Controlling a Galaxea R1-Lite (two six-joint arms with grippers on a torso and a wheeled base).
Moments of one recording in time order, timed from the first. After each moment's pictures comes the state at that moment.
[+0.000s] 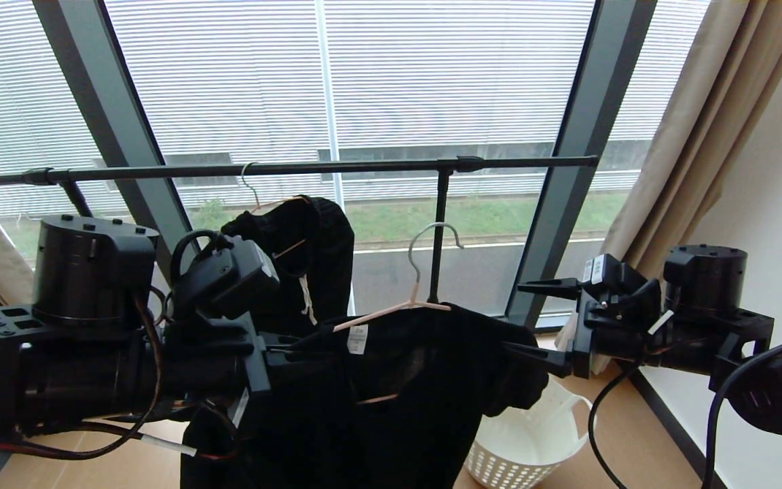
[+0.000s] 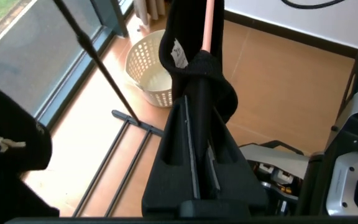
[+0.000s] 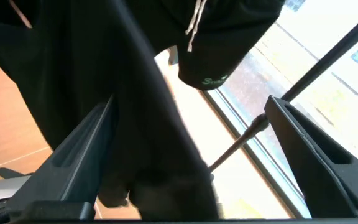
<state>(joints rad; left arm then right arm) -0.48 1.48 -0.71 -0.26 -0.49 0.36 0.21 1.86 -0.63 -0.86 0.76 -0.47</state>
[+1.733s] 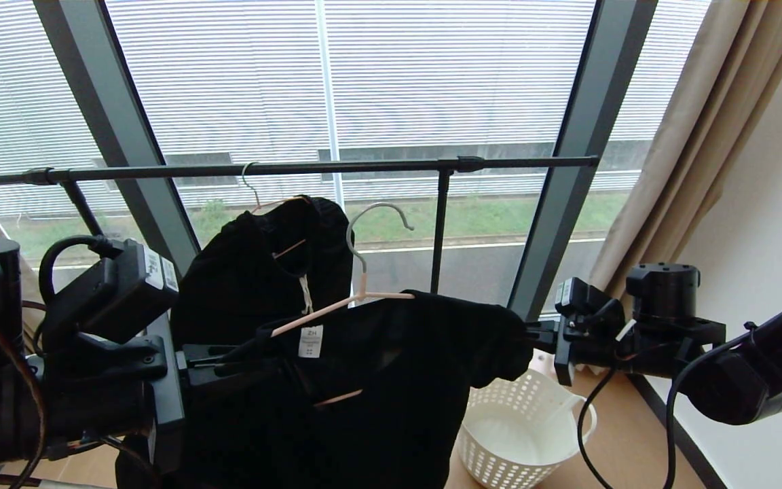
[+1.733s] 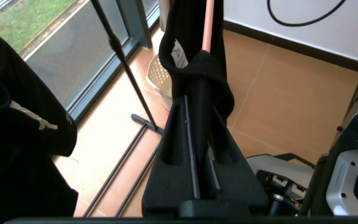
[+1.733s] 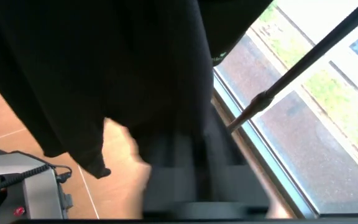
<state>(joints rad) -0.40 1.28 -0.59 -0.27 -0.50 0.36 0.18 2.01 -0.68 -0.86 0.75 -0.58</state>
